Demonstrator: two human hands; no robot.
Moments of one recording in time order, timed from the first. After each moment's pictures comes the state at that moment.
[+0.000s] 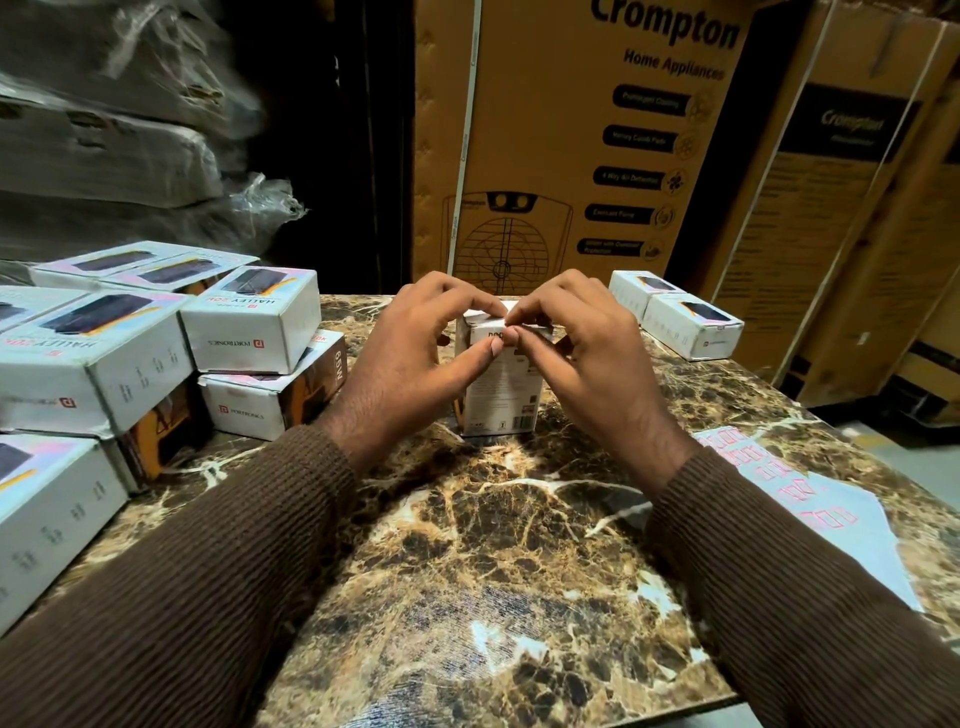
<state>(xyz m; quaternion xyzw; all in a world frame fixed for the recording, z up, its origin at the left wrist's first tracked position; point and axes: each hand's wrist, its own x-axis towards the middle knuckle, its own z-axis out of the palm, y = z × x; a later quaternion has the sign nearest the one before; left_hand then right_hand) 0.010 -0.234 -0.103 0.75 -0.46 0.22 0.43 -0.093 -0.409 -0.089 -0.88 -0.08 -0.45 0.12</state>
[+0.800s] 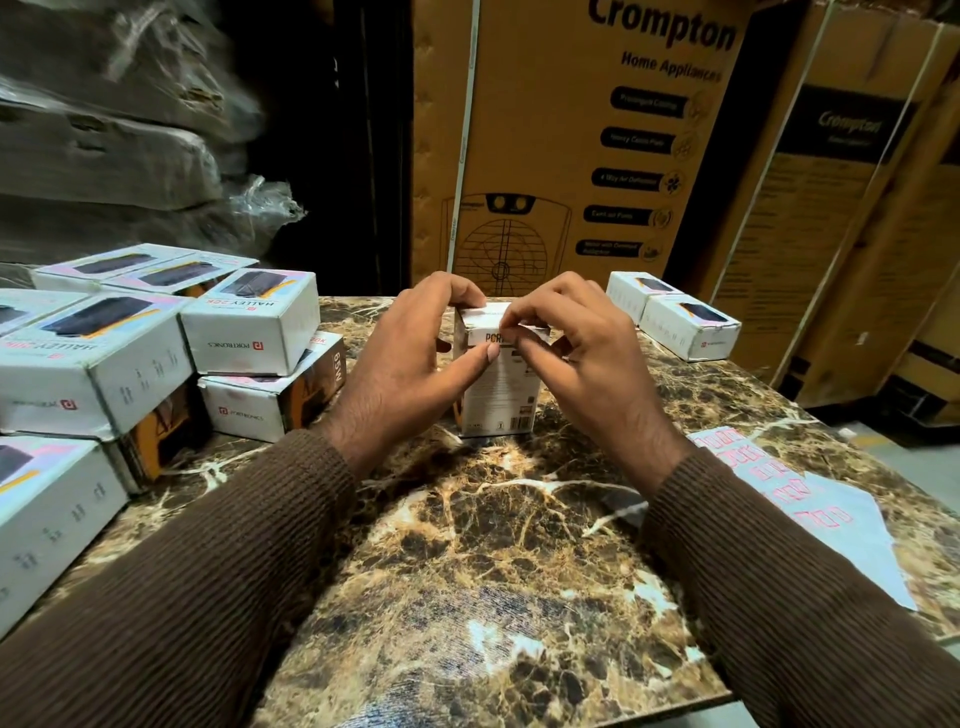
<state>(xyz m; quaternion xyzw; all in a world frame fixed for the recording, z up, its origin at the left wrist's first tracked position) 0.008 -0.233 -0.105 0.75 -0.46 0.22 0.43 -0.095 -0.409 -0.088 -0.88 -0.09 -0.44 0.17</state>
